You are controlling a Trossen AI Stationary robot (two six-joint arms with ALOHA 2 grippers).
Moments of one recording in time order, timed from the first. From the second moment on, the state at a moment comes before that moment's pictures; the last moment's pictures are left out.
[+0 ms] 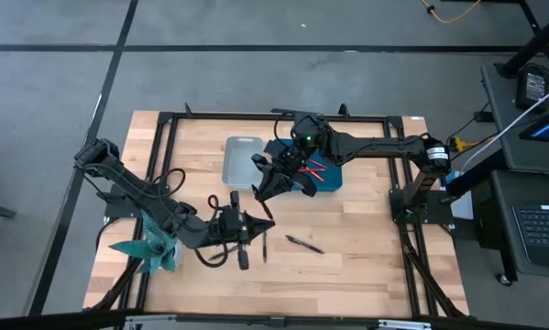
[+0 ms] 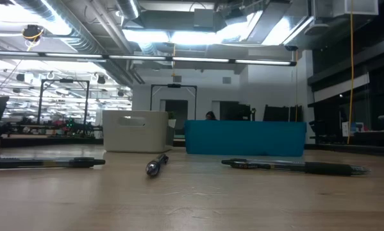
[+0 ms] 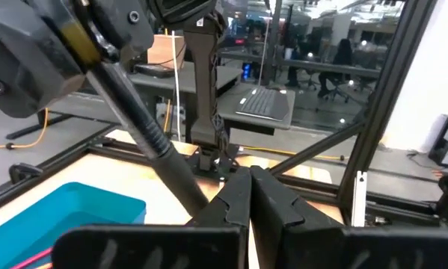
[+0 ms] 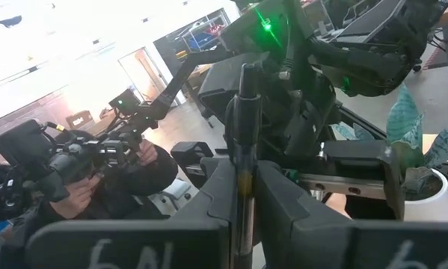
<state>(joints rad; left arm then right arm) -0.57 1.46 1.07 0.34 -0.80 -0.17 -0.11 1.79 1.55 0.28 -1.02 0.50</state>
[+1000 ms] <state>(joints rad) -0.60 1.46 1.07 0.33 -0.91 -0.21 -0.11 1.79 1.55 0.29 -1.03 0.52</state>
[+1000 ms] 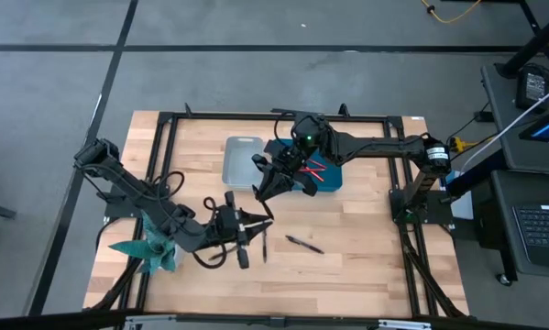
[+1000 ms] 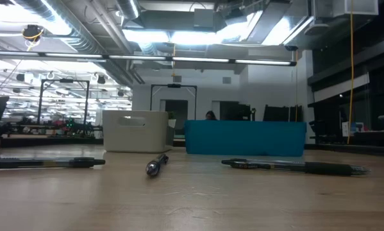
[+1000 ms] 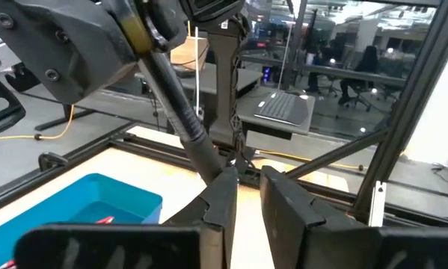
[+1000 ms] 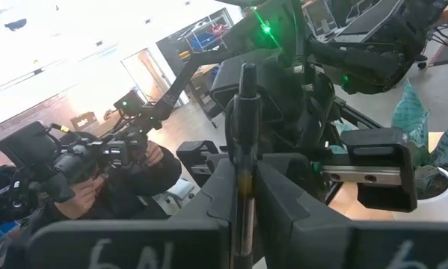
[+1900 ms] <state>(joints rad) -0.54 1.46 1.07 0.32 -0.79 -0.18 -0.09 1.79 1.55 0.30 -1.05 0.55</state>
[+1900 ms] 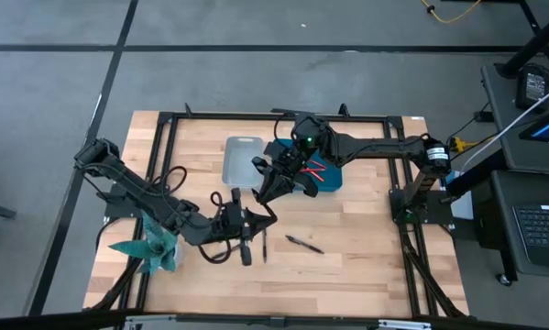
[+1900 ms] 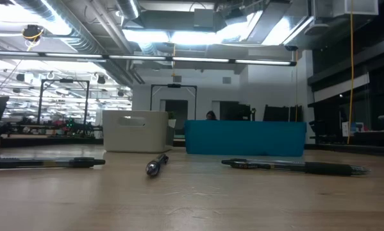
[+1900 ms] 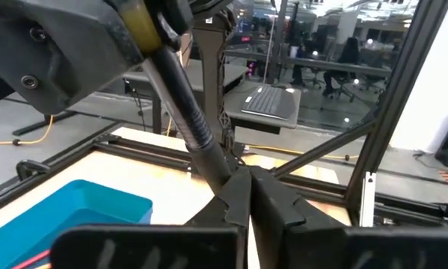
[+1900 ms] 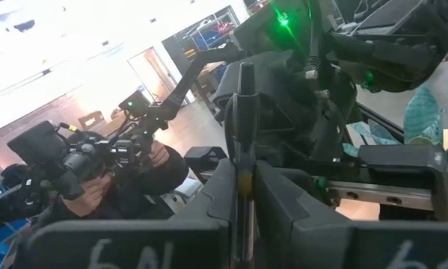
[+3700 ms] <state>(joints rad) -0.54 1.44 1.07 0.35 -0.82 -0.13 -0.09 1.79 1.56 0.35 -1.01 0.60</state>
